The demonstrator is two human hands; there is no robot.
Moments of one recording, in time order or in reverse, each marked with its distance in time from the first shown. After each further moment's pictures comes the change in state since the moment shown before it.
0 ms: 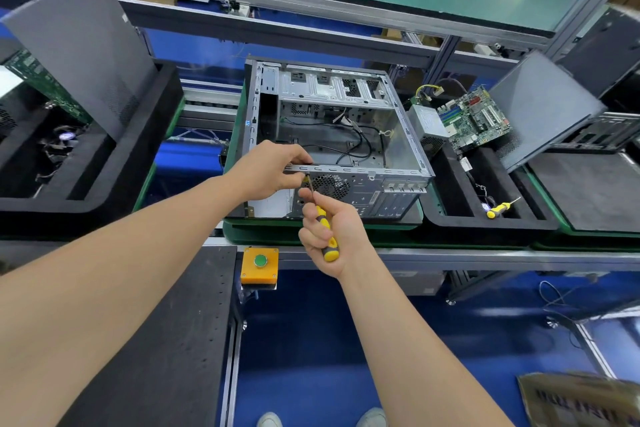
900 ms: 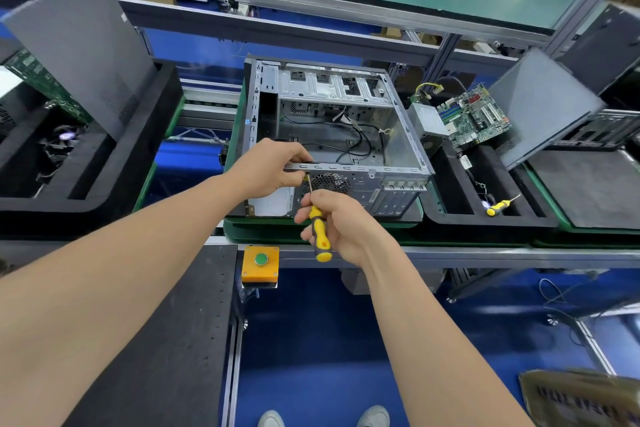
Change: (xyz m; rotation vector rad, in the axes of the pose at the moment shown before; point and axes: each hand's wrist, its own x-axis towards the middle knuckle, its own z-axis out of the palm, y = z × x) left_hand 0.000 0.000 0.001 -0.018 0.006 -0.025; right_hand -0.002 -0.023 0.000 -0.738 0.090 -0.028
